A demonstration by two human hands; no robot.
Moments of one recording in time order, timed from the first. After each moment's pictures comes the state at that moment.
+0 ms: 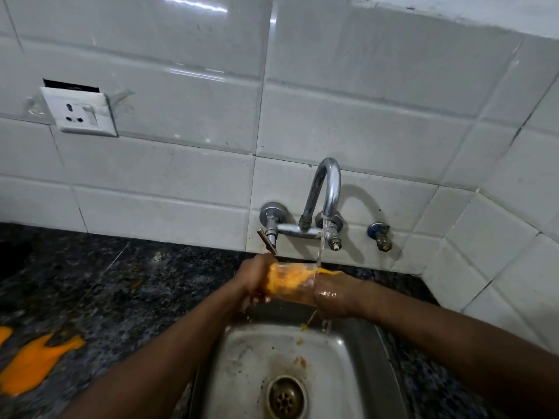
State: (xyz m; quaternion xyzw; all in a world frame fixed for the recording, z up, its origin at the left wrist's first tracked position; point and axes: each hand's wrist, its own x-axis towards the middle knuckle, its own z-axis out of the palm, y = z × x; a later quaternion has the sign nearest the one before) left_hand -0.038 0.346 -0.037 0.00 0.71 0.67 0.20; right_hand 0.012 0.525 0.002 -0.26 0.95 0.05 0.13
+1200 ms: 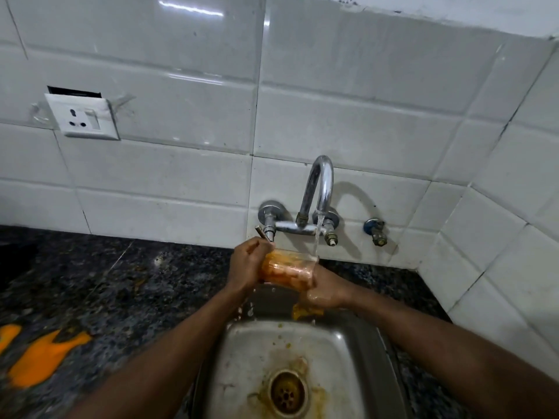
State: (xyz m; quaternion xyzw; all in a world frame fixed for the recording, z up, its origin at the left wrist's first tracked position) left_hand -0.030 0.341 -0.026 0.07 0.70 0.71 0.03; right_hand 0.029 0.516 -0.005 -0.24 0.93 -0.26 0.08
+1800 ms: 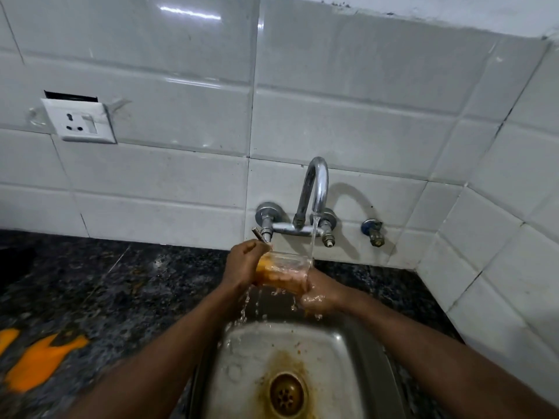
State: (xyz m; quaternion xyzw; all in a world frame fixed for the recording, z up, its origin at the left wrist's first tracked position) left_hand -0.035 0.339 -0.024 0.07 0.76 0.65 0.04; right_hand 0.027 0.516 -0.013 -0.27 0.92 -0.28 0.05
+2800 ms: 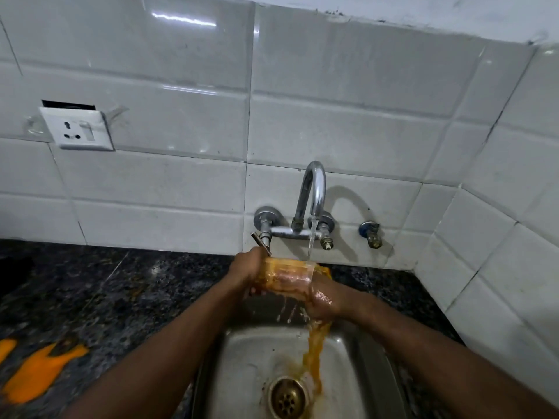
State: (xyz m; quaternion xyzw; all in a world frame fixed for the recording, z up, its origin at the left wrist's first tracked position) left_hand -0.041 0.351 -0.014 -0.06 0.76 0.63 0.15; right_hand 0.032 0.523 -0.011 -0.14 0.91 -0.37 0.14
